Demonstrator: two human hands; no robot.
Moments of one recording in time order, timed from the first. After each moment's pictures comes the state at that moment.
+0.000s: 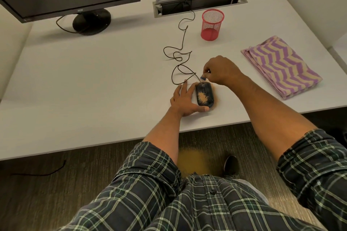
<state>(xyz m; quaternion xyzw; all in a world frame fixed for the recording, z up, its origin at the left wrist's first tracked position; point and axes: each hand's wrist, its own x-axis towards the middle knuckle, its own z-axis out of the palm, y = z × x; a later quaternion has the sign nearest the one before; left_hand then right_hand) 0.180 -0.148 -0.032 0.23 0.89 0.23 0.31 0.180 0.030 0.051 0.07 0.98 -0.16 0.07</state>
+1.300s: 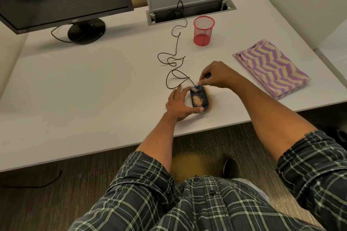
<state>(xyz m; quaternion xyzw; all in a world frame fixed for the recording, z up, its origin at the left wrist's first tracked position) 0.183 -0.154 -0.038 0.21 0.88 0.32 0.27 0.193 0.048 0.052 0.10 0.95 -0.29 0.10</state>
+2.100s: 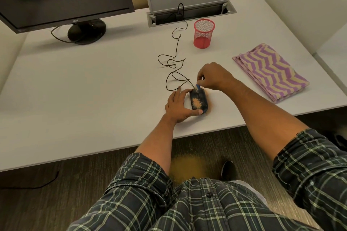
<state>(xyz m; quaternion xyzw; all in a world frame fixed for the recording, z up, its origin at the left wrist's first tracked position) 0.183 -0.153 -0.038 0.21 0.88 0.33 0.27 0.180 0.030 0.051 0.10 0.98 -0.17 0.09</state>
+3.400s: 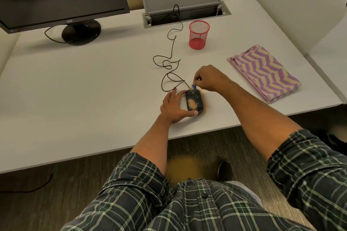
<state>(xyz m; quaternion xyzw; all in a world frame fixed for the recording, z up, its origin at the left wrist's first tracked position) 0.180 -0.151 -0.037 0.21 0.89 0.29 0.29 0.185 0.036 0.052 0.11 0.97 -0.20 0.11</state>
